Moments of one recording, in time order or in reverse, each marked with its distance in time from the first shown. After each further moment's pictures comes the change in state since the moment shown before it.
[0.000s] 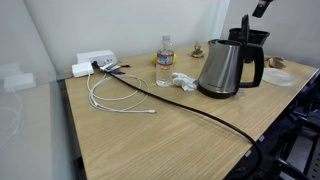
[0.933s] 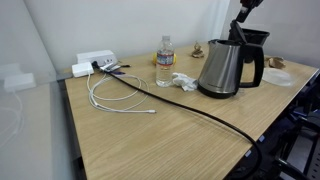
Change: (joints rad) arm 0.017 0.078 0.025 -0.006 0.005 0.160 0.022
